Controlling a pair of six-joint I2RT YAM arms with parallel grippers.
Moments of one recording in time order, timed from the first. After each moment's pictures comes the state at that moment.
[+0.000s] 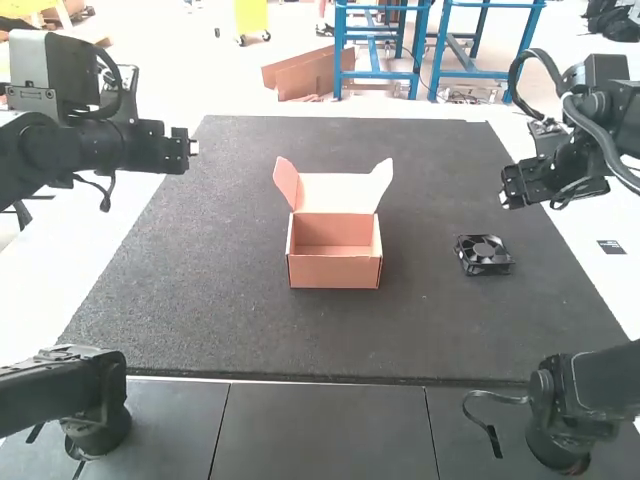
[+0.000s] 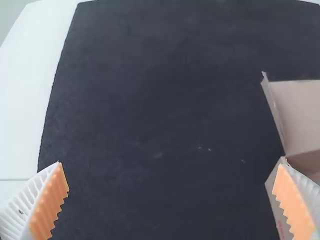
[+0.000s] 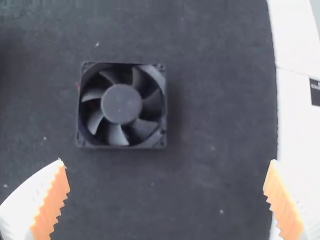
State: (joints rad) left arm -0.10 0.82 0.85 -0.48 -0.02 0.00; right arm -0.04 1.21 1.01 -0.75 0.07 -0.26
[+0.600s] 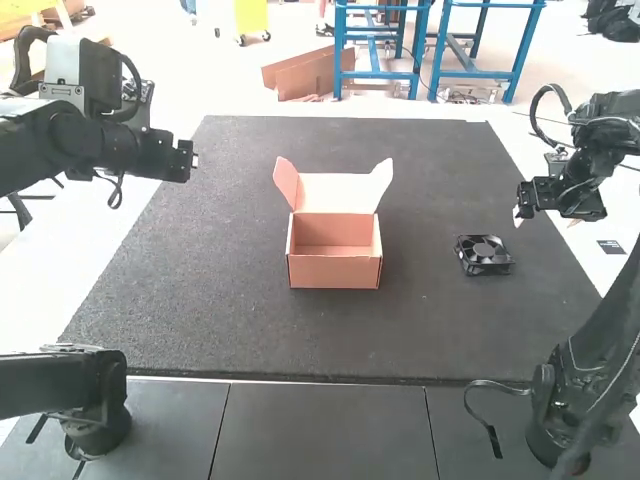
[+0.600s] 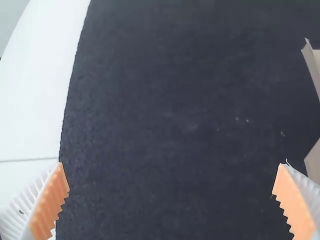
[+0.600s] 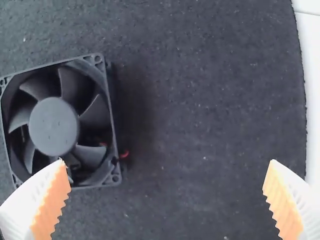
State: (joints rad) left arm -0.10 0.93 0.90 -0.52 -0.11 0.06; right arm -0.24 1.69 1.21 -0.73 -0.06 -0.26
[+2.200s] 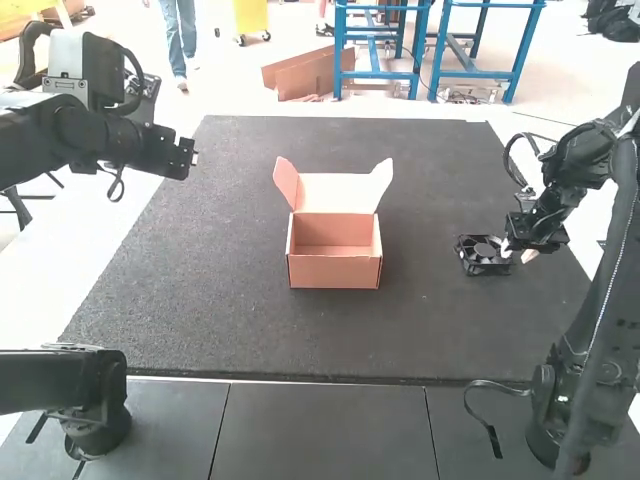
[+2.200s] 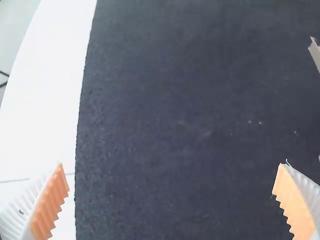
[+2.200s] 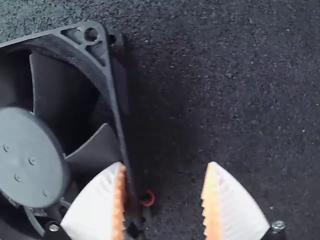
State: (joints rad) left arm -0.10 0.96 0.92 -0.50 -0.13 0.16; right arm -0.22 1.97 1.23 -0.66 -0.13 -0.29
